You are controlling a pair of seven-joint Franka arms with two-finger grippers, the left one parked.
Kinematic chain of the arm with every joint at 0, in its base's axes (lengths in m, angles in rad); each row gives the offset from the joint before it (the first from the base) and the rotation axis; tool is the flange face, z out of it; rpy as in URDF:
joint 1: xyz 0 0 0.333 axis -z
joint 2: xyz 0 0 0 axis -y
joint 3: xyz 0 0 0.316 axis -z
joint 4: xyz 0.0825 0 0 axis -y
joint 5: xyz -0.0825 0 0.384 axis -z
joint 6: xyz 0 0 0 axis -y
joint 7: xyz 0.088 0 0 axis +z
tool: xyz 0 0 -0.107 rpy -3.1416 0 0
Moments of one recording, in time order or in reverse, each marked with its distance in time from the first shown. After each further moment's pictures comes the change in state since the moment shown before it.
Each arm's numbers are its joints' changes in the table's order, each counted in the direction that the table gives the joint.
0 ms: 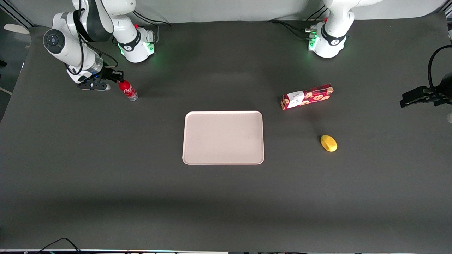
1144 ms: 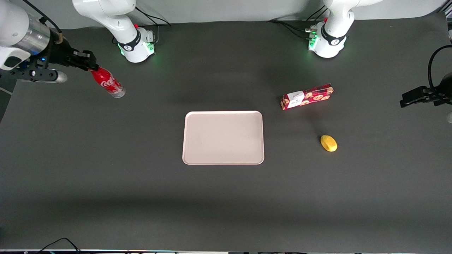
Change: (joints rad) arm -0.019 -0.439 -0.156 1.240 -0.125 -0.804 -0.234
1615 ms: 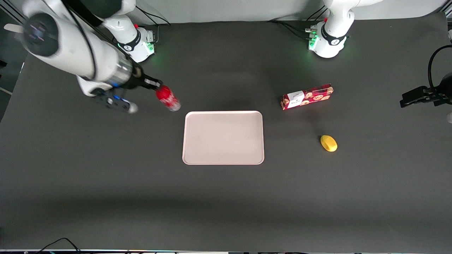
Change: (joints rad) arm -0.016 -0.292 -0.267 0.143 -0.062 0.200 -0.511
